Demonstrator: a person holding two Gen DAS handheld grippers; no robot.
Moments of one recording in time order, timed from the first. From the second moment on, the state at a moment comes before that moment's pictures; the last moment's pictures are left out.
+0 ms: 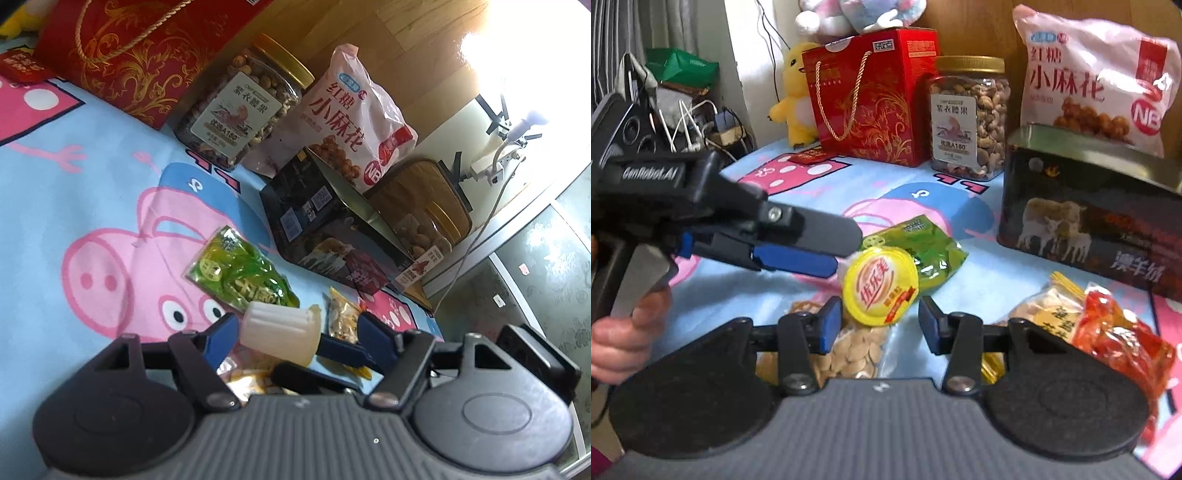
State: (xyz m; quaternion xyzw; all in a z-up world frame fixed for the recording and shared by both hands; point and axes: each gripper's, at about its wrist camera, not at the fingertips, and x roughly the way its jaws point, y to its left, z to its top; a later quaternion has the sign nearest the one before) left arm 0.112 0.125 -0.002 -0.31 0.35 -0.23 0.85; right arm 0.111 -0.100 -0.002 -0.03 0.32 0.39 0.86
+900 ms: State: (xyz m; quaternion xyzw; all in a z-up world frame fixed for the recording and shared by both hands) left arm 0.245 -0.033 0.068 -0.19 0.33 -0.32 0.87; right arm 0.175 -0.238 0.056 0.01 0.17 0.23 0.96
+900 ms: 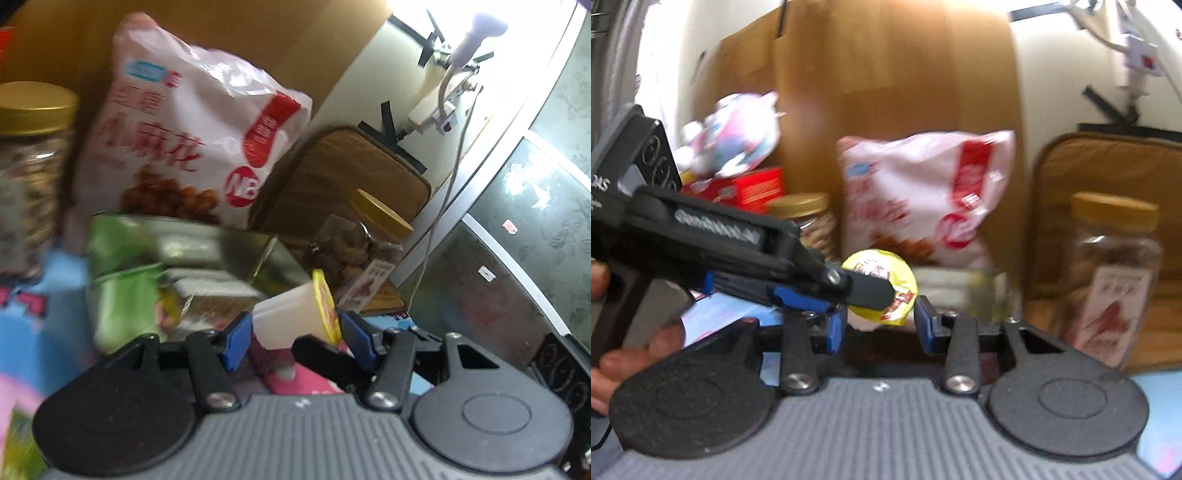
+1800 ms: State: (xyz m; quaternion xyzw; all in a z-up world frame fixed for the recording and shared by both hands) left arm 0.185 -0.008 0.026 -0.20 0.36 -0.32 0.85; right arm 0.161 -0.252 -0.003 0.09 0.32 0.25 0.91
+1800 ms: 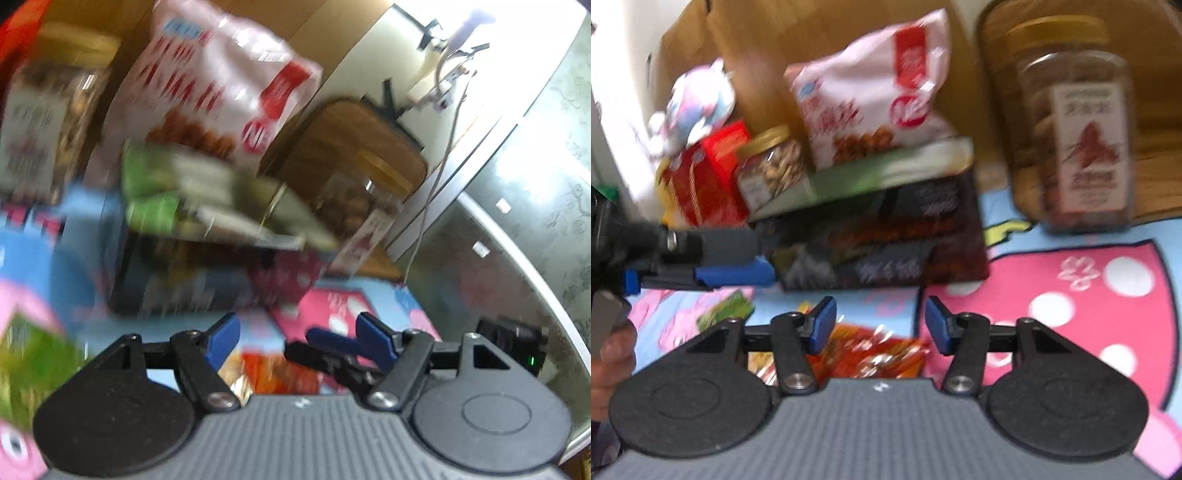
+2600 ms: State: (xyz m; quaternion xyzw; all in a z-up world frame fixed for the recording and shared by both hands) left arm 0.094 -0.017 -0.005 -0.21 0.45 -0.32 0.80; right arm 0.039 -0.329 -0.024 0.26 0.31 0.24 0.88
